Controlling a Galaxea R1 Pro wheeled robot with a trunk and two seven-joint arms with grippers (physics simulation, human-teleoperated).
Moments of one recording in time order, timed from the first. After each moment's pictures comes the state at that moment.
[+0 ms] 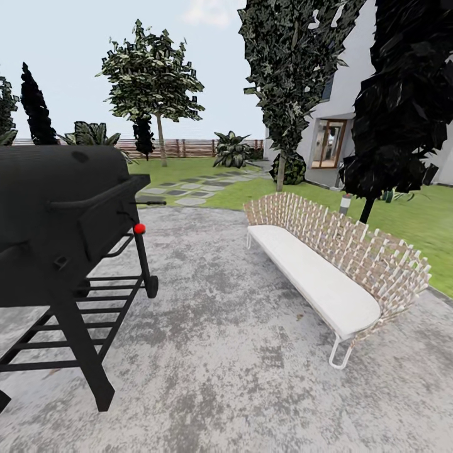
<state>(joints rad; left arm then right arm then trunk) -0.10 0.00 0.04 -0.33 0.00 -0.35 0.01 -0.14 -0.05 0.00 -0.36 0.01 -0.37 0.00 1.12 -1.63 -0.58</state>
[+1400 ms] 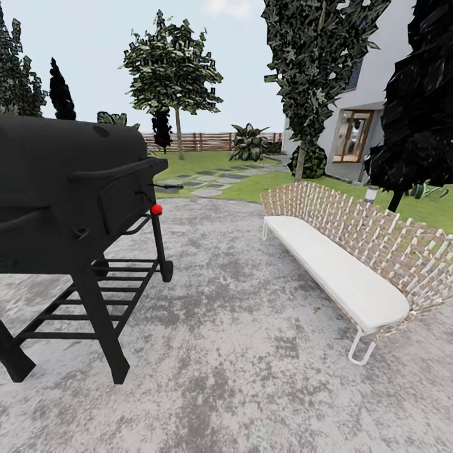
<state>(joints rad) -0.10 0.00 0.05 -0.33 0.00 -0.35 0.01 -0.14 -0.04 0.00 -0.36 0.01 -0.37 0.00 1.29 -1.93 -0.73</state>
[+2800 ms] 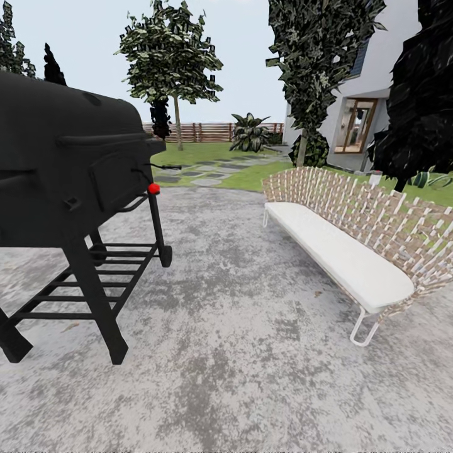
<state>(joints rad) -0.10 0.00 0.05 -0.33 0.00 -0.35 0.01 -0.14 -0.04 0.00 -0.36 0.01 -0.37 0.00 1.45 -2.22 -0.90</state>
